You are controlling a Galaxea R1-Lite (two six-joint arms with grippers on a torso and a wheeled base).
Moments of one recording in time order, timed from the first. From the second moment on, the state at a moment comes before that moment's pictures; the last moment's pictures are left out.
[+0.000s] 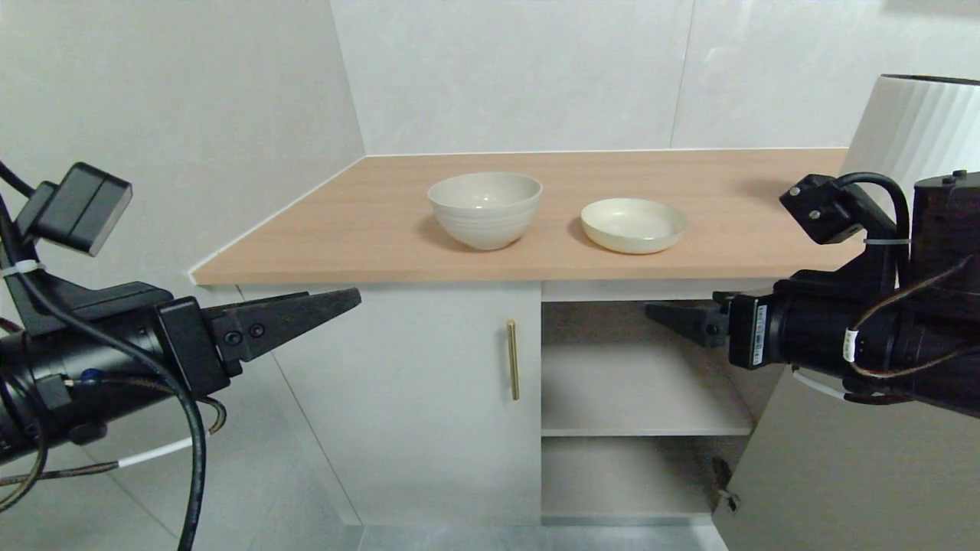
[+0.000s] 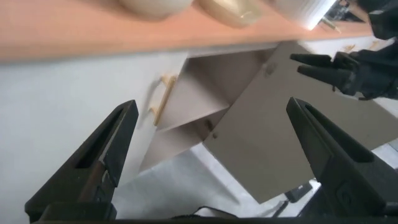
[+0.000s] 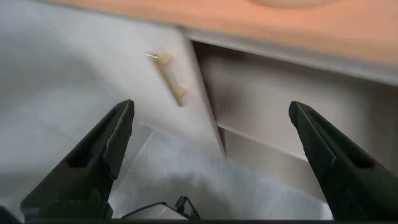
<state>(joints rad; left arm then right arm) -0.27 1.23 -0.66 -0.44 -0.44 -0.35 0.60 1.45 -0.85 -0.34 -0.05 0.20</state>
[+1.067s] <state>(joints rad) -0.26 1.28 -0.71 -0.44 -0.45 -0.35 0.57 1.50 -0.84 -0.50 -0.10 0.19</state>
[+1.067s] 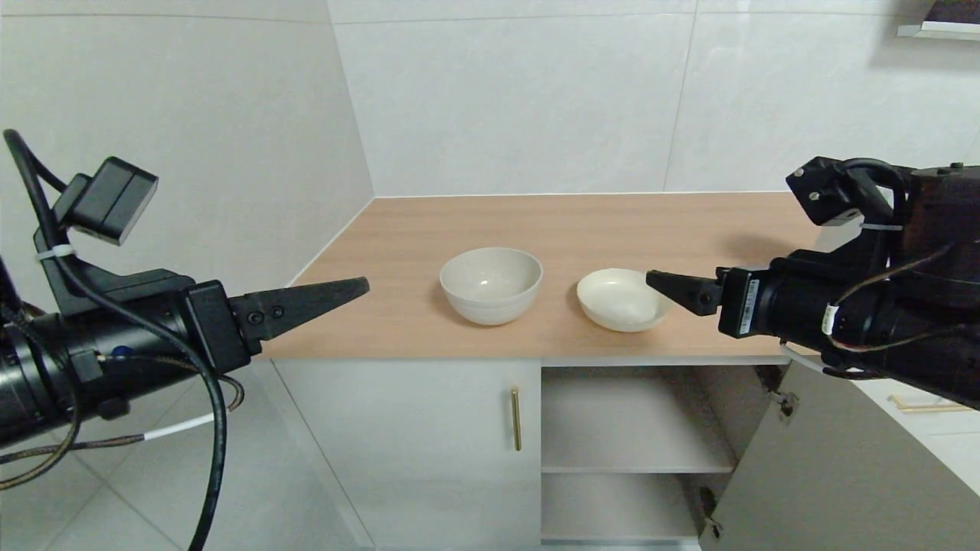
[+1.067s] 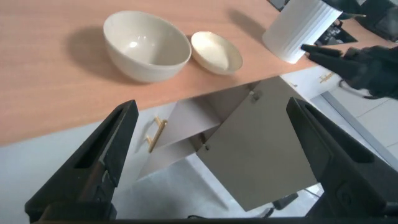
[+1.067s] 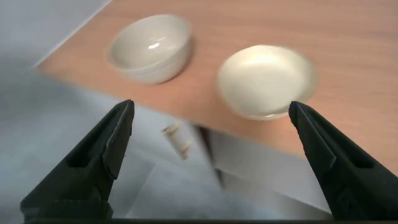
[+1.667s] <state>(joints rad) -0.29 1.53 -1.05 -0.12 -0.41 -0.36 0.49 1.67 -1.07 -0.35 -0.24 0.32</state>
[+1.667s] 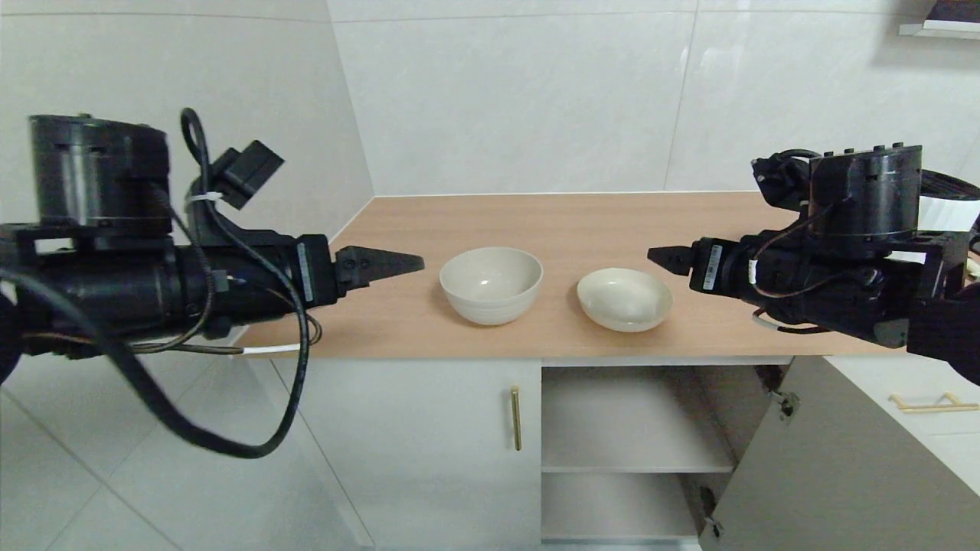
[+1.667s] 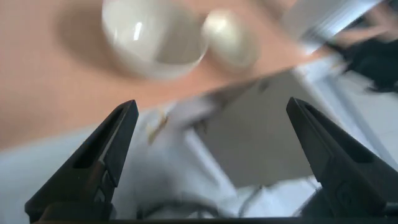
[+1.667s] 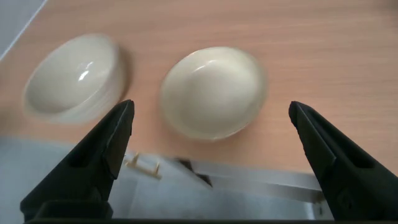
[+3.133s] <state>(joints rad) -0.43 1.98 -1.25 -0.27 0.07 -0.57 0.48 1.71 -1.07 -0.35 -0.33 0.33</state>
